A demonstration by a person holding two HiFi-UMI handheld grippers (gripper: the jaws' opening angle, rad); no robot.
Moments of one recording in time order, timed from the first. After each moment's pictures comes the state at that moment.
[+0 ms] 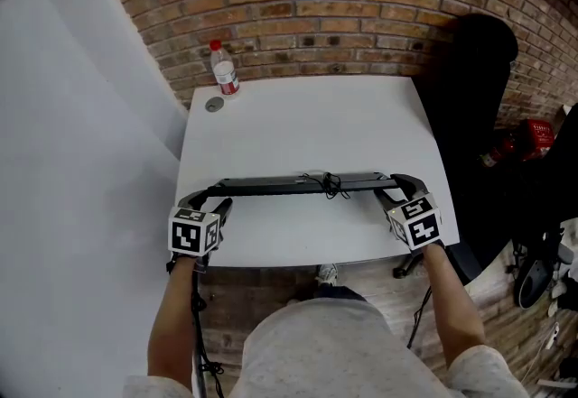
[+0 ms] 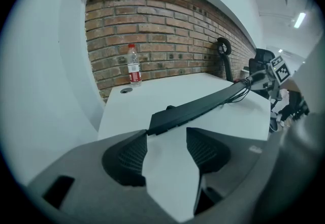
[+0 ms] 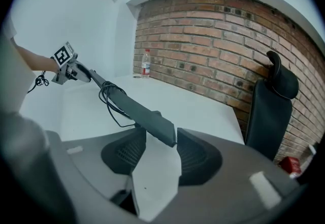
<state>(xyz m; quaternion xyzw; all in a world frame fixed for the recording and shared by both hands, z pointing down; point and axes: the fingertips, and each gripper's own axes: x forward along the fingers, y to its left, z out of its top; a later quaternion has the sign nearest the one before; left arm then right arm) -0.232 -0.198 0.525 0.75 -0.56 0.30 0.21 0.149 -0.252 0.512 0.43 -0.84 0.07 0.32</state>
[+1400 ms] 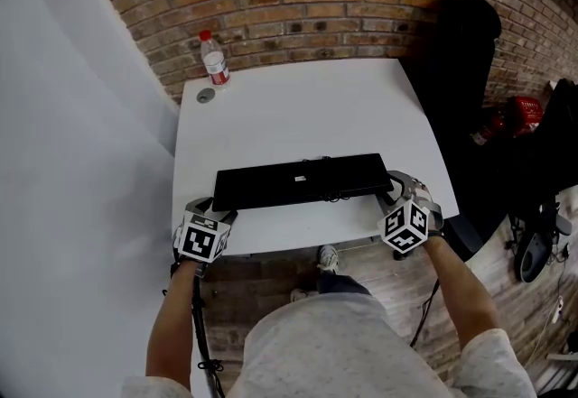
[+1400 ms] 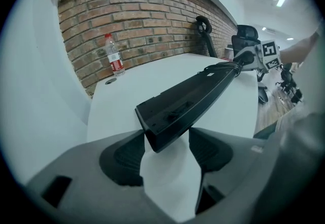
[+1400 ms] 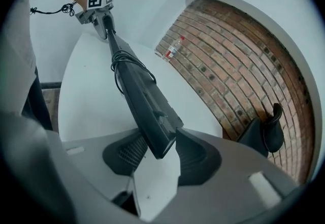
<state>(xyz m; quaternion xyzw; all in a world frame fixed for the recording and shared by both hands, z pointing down) -0.227 -0.149 0.572 0.76 -0.48 0.40 0.18 0.151 -0.204 0.552 0.39 -0.78 -0.15 0.47</state>
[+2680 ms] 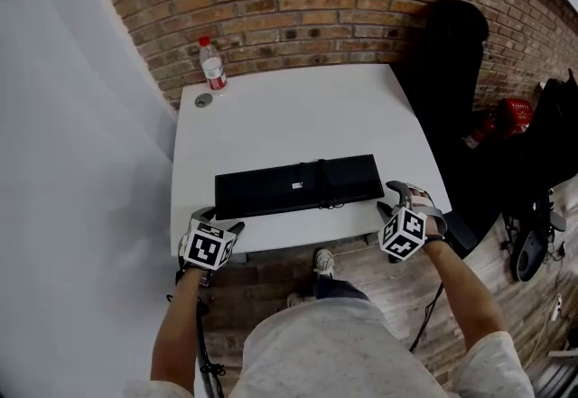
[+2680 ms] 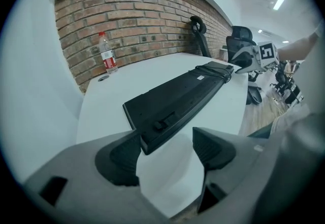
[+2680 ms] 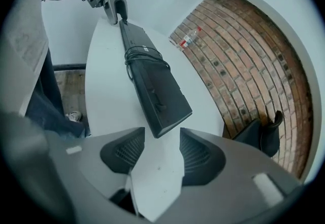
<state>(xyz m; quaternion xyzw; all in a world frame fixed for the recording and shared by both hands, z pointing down) -0.206 -0.119 0.581 0.77 -0.46 0.39 0.19 0.171 -0.162 0.566 0.34 -0.74 -0.16 0.56</state>
